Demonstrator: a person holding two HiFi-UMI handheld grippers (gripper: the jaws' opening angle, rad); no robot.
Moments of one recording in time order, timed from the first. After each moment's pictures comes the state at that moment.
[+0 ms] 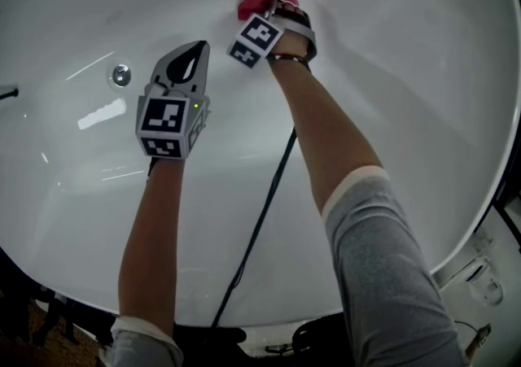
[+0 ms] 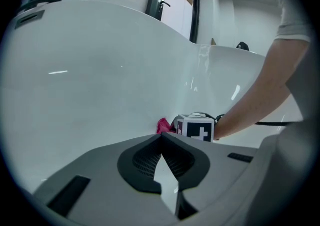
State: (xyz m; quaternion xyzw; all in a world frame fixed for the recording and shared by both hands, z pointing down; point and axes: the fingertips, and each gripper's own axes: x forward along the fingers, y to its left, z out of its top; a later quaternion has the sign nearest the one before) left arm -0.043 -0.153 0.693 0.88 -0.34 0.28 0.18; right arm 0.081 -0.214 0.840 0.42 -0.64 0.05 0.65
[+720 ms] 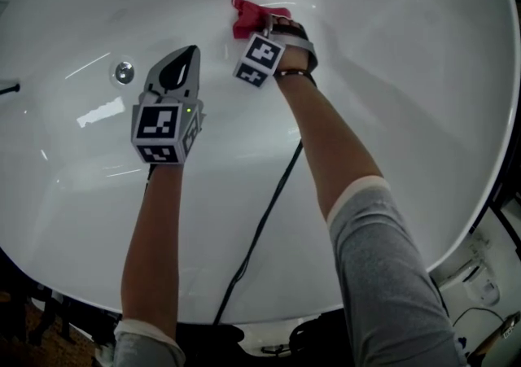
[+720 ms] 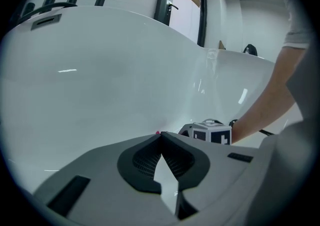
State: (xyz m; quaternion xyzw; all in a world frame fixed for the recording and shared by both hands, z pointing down) left arm -0.077 -0.154 0.687 0.86 -0.38 0.27 0.20; right arm 0.044 -0.182 0.845 0.36 -0.68 0.02 0.63
